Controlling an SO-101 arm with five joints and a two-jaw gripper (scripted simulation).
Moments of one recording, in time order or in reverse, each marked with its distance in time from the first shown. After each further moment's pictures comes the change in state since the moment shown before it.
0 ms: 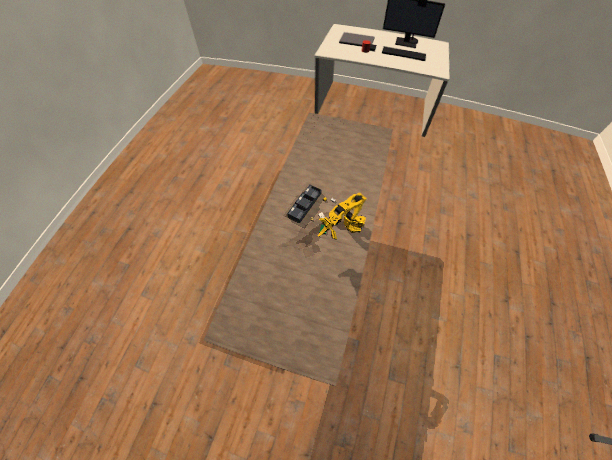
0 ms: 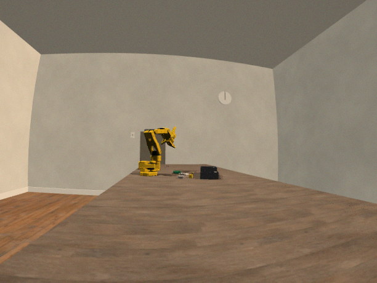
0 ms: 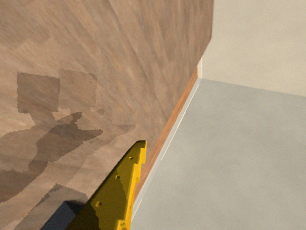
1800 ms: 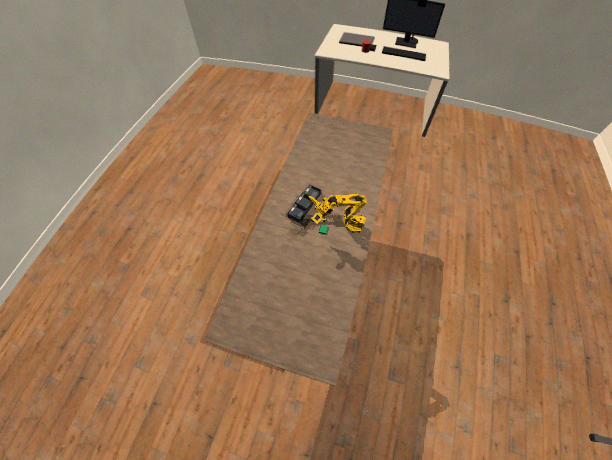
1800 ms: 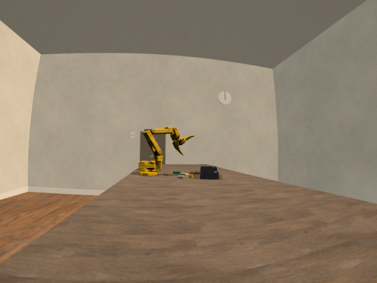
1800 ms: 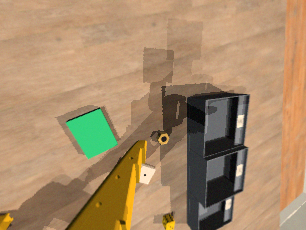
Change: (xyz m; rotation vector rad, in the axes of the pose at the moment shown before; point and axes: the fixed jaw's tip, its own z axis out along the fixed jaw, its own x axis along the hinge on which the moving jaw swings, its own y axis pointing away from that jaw) arm 0.101 0.077 -0.039 -0.283 0.534 1.073
